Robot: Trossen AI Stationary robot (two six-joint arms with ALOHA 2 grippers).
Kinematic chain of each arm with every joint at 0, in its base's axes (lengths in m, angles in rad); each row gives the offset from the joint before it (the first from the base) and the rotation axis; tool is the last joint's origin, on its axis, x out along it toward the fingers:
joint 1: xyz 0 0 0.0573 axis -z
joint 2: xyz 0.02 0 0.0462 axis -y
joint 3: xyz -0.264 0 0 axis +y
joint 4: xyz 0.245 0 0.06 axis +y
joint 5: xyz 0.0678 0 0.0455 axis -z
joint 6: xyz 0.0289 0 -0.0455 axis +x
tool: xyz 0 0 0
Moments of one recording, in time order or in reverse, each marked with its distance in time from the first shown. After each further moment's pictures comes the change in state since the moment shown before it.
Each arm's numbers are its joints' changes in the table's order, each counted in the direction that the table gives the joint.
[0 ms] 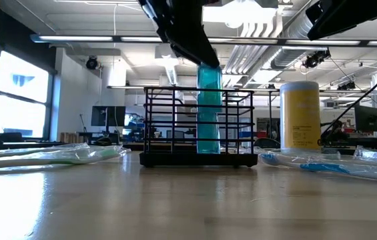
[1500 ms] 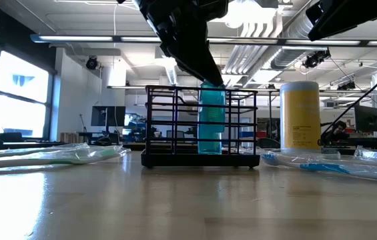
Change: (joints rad) left arm 0.000 -0.063 0.002 -0.034 0.062 0.010; right arm 0.000 0.000 0.000 0.004 -0.004 0.000
